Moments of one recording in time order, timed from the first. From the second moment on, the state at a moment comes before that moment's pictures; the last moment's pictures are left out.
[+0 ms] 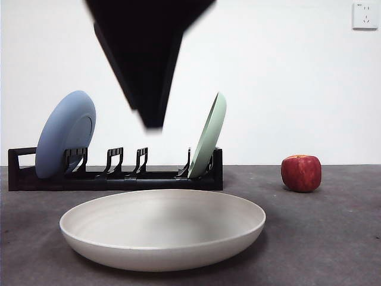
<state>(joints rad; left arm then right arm) -1.12 1.59 1.41 -1.20 -0.26 0.10 0.06 0.90 0.88 -0.87 -0.47 0.14</state>
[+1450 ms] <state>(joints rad) -1.12 0.93 1.44 -1.32 -0.18 -0.22 0.16 1.95 1.50 -0.58 -0.08 0.05</state>
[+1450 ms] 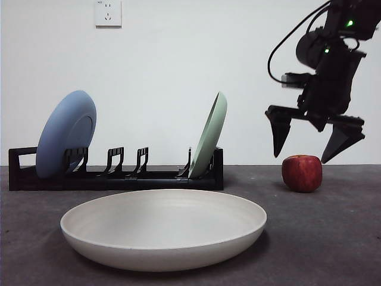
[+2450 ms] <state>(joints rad) -1.12 0.85 1.44 -1.32 -0.17 -0.28 0.16 2.00 1.51 -0.59 -0.06 0.05</state>
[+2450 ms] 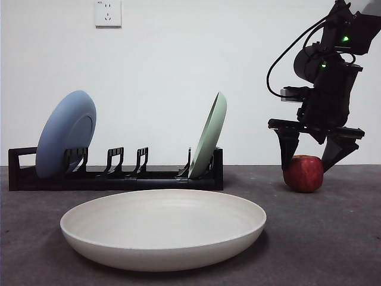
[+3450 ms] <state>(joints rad) -1.12 0.84 1.44 -1.32 -0.14 -0.19 0.61 1.57 1.43 -1.04 -0.21 0.05</state>
